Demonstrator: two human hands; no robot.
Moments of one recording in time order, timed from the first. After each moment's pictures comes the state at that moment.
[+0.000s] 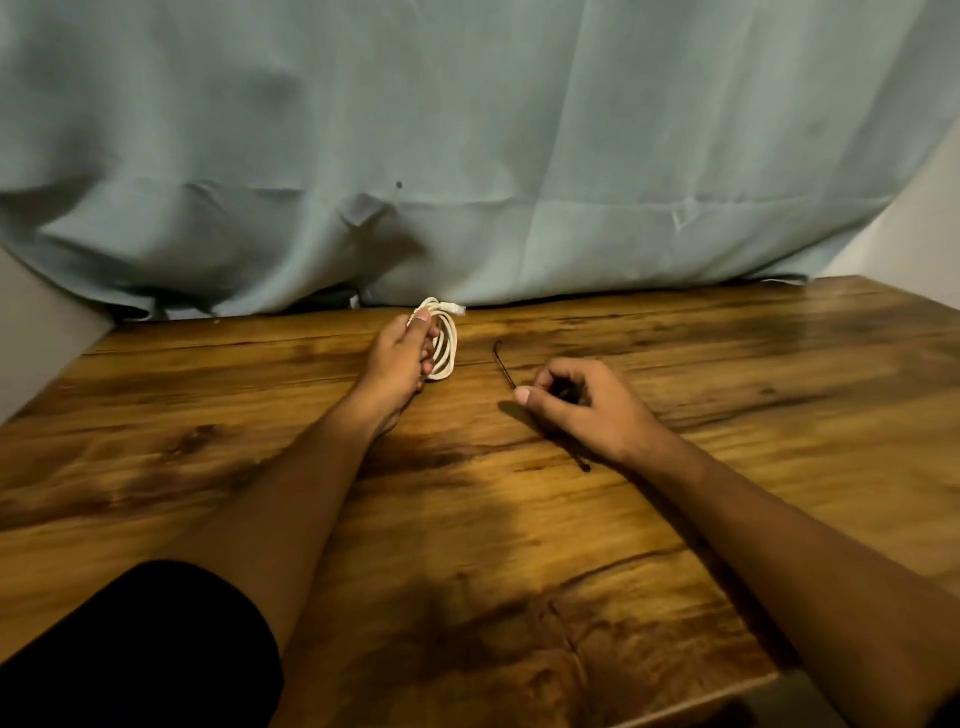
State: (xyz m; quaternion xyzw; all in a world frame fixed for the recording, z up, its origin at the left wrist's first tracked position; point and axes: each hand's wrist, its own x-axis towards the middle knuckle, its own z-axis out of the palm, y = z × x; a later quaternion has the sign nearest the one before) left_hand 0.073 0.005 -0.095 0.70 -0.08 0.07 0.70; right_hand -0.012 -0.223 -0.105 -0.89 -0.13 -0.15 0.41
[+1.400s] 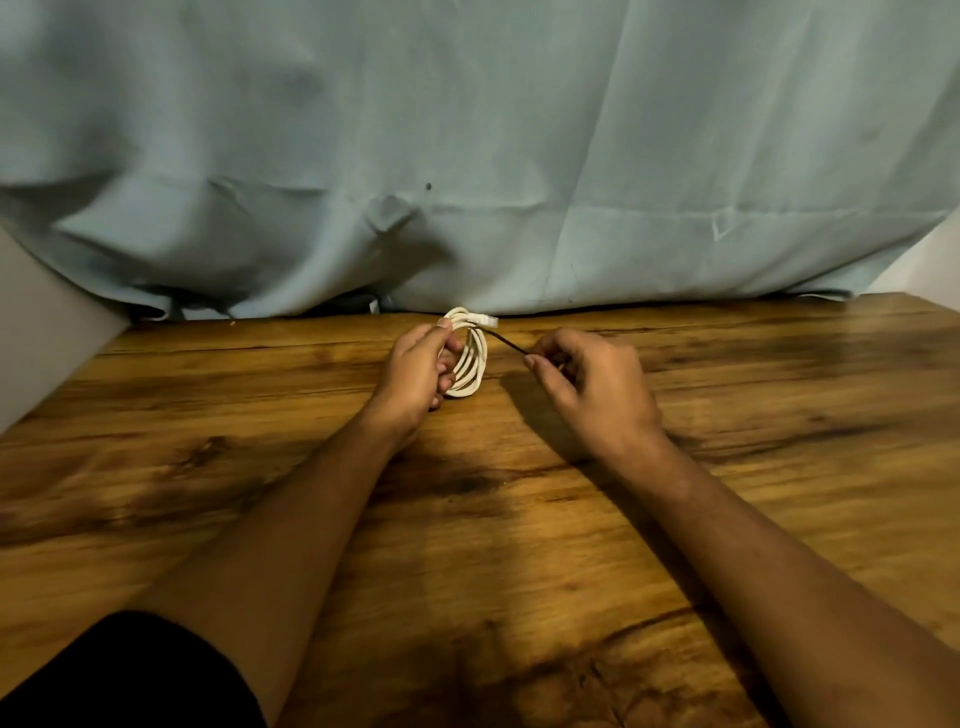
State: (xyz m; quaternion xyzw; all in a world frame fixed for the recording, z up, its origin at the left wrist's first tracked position) left_hand 0.076 0.006 -0.092 0.69 -0.07 0.04 0.72; right_hand 0.020 -0.187 -0.086 -0.89 -0.13 -0.32 0.30
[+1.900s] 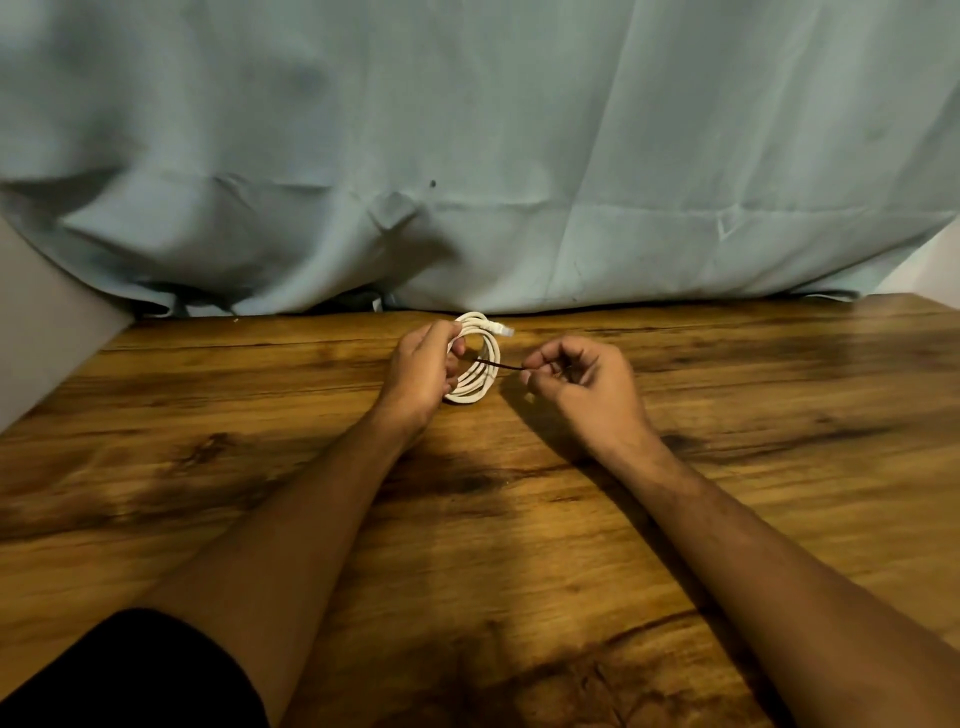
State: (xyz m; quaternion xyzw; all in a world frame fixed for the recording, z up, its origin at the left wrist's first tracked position) left_hand 0.075 0.004 -0.092 0.70 -0.06 0.06 0.71; right_hand 0.017 -0.174 -0.089 -0.80 -0.09 -0.20 0.56
